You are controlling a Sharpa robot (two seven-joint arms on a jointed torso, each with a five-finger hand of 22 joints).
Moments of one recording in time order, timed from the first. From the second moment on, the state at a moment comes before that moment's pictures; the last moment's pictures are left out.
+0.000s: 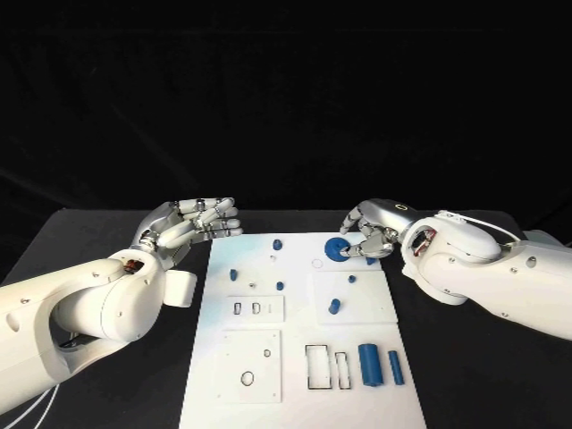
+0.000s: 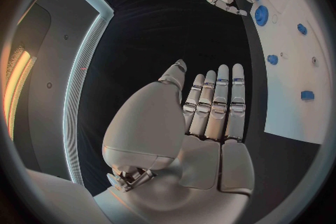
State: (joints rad) left arm 1.21 -0.98 0.03 1.75 0.00 -0.45 0.39; left_hand 1.43 -0.01 0.05 0.15 0.20 0.93 0.22 0.10 0.07 1.02 0.18 0.08 0.07 1.06 0.14 0.11 0.15 0.18 0.87 0.27 0.33 0.13; right arm 1.34 -0.88 -0.10 1.56 -1.48 -0.33 -0.28; right_hand 1.22 -0.14 0.16 -0.02 0.33 0.93 0.15 0.23 0.20 1.39 0.06 1.42 1.31 1.47 -0.02 1.54 1.31 0.04 1.47 0.09 1.50 1.31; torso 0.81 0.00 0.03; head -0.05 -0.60
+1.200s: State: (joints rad) left arm 1.21 -0.97 0.03 1.74 0.00 -0.44 0.38; left_hand 1.44 0.00 0.05 0.15 0.20 0.93 0.22 0.10 0.07 1.02 0.18 0.08 0.07 1.06 0.14 0.10 0.15 0.18 0.86 0.27 0.33 0.12; right arm 1.34 -0.79 -0.11 1.45 -1.41 -0.27 -0.31; right_hand 1.23 -0.14 0.12 0.06 0.33 0.86 0.15 0.31 0.24 1.41 0.07 1.44 1.31 1.47 0.00 1.55 1.31 0.03 1.47 0.10 1.52 1.31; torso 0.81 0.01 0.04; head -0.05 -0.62
